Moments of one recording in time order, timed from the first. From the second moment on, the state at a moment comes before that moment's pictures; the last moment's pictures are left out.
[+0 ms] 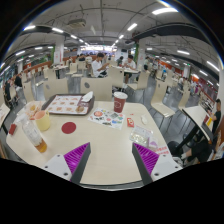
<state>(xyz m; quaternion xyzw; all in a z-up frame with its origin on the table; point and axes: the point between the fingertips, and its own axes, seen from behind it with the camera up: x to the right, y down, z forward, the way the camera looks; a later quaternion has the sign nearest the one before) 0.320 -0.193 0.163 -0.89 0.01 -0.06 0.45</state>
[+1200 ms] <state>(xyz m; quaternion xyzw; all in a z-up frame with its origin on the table) -0.018 -0.113 0.064 -0.84 0.00 0.01 0.53</state>
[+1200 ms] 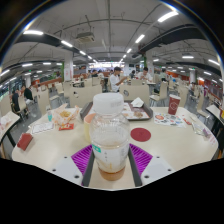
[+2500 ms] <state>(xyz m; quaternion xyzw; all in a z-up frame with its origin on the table) 0.042 0.055 0.192 -0.42 -0.56 -0.67 0.25</state>
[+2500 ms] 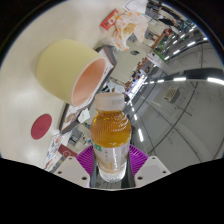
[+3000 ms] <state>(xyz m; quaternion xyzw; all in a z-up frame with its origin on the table) 0.057 0.050 0.236 -0.68 -0.34 -0.45 0.47</state>
